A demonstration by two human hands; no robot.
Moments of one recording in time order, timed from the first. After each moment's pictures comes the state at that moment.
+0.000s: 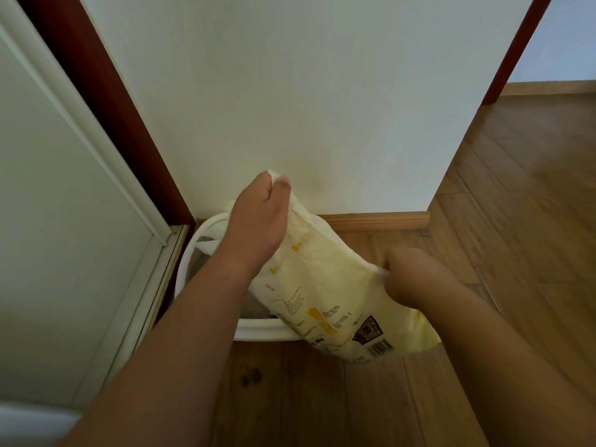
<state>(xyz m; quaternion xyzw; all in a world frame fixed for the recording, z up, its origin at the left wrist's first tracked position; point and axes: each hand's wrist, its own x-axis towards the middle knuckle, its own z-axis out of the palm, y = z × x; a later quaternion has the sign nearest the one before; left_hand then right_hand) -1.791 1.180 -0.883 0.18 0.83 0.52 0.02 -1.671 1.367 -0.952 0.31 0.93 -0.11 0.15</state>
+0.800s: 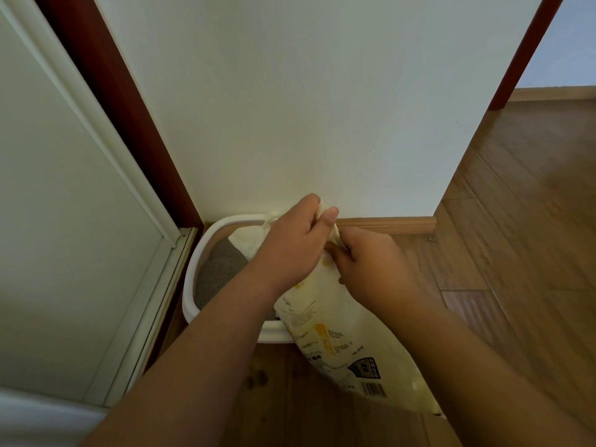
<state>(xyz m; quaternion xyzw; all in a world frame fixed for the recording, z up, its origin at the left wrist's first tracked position) -1.774 1.186 -0.900 0.33 0.83 0.44 0.08 -1.682 1.297 -0.912 0.16 0.94 -0.29 -0.12</state>
